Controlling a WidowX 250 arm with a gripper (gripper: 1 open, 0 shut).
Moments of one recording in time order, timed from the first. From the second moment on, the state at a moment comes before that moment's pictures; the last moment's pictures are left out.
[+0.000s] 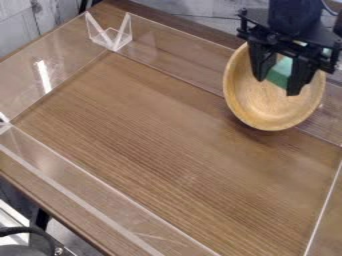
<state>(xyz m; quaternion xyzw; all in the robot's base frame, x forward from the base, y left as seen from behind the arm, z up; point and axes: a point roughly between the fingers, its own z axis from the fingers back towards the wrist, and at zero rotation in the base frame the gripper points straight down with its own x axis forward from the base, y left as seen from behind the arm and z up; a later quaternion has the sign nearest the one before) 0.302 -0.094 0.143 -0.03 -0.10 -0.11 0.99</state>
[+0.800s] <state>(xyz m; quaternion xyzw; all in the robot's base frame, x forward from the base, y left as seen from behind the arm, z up) 0.311 -0.092 0.134 -0.04 -0.10 -0.10 0.99</state>
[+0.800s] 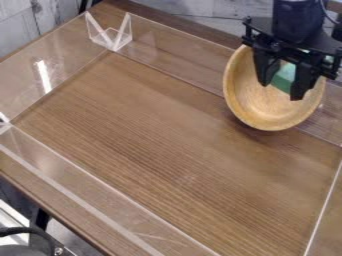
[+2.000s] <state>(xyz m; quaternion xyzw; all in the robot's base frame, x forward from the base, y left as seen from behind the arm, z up) 0.317 -0.087 0.127 -0.05 -0.11 -0.10 0.99</state>
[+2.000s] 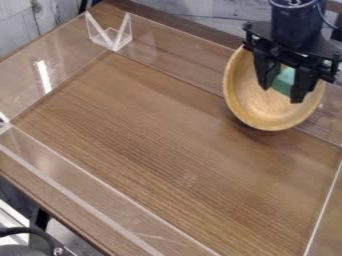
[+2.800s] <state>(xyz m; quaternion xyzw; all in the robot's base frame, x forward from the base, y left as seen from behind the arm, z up) 0.323 -0.083 0.116 -0.05 -0.10 -0.09 0.99</state>
